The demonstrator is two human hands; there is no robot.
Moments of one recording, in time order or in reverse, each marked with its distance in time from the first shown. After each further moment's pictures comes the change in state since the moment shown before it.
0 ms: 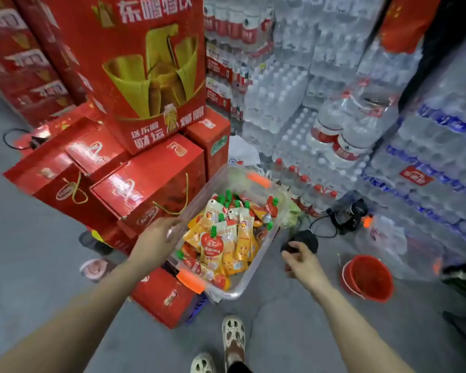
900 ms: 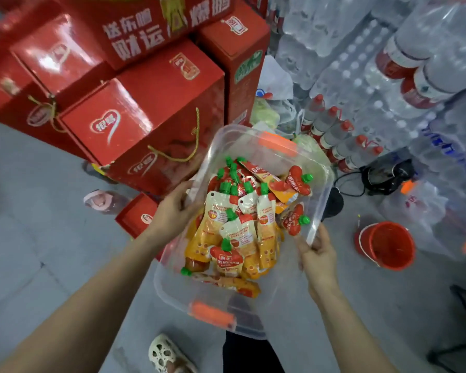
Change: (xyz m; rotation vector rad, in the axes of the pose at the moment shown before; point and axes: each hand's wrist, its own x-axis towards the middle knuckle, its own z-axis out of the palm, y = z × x) left_hand 0.022 -0.017 0.076 -0.450 -0.108 -0.305; right_hand 0.042 0.048 0.056 0.282 0.133 0.088
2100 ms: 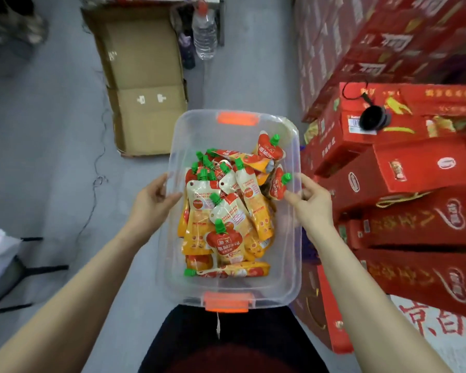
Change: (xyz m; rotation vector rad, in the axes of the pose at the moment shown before) left_hand -0.299 -0.409 -0.506 -0.561 0.799 -0.507; right_hand -0.326 -0.125 0.656 -0.531 -0.727 -0.578
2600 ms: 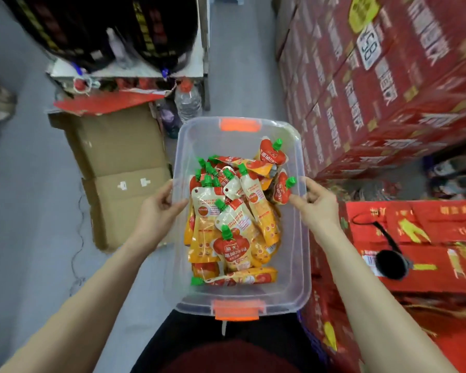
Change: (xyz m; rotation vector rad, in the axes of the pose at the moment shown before) left_hand 0.413 0.226 -0.003 -0.125 -0.073 0.070; right_hand 0.400 -0.228 0.054 -0.018 0.067 0.015
